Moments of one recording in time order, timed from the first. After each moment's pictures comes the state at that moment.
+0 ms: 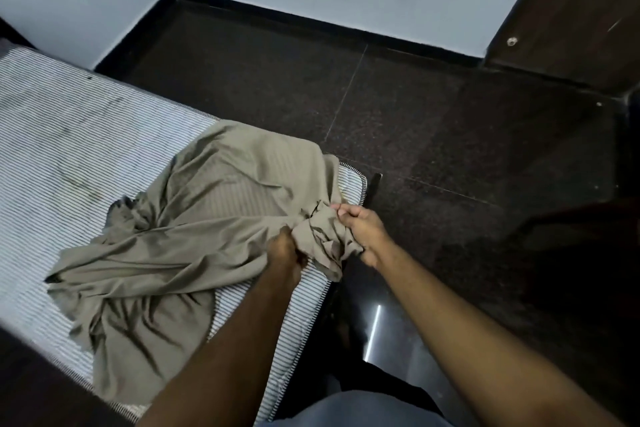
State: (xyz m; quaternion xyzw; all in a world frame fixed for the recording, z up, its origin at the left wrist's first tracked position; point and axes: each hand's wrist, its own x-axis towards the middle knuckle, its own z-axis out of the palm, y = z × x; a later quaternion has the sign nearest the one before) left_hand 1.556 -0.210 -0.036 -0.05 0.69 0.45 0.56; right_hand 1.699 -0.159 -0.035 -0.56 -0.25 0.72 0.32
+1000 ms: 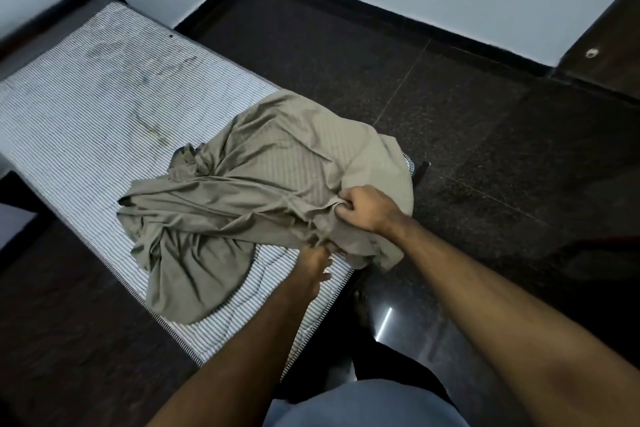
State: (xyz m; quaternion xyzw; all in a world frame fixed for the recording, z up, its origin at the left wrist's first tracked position) left_hand 1.534 -0.344 -0.034 0.06 0.70 0.37 0.60; right_hand 1.641 -0.202 0.009 -0.44 -0.83 0.34 -0.02
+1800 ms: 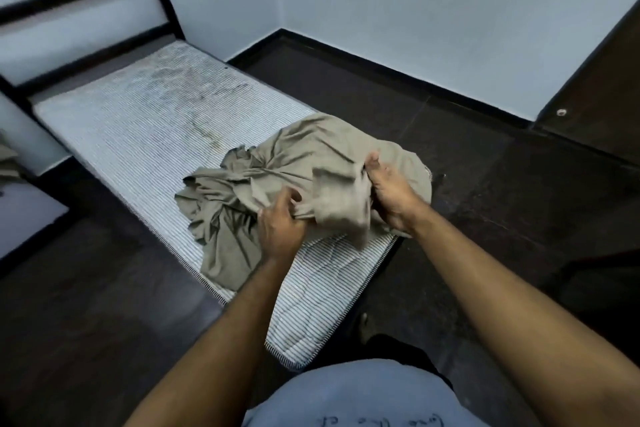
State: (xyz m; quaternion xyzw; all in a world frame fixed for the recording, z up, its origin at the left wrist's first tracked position) left_hand 1.390 -0.540 0.060 0.44 0.80 0.40 0.10; right_hand 1.561 -0.434 0.145 -0.38 -0.54 0.69 0.30
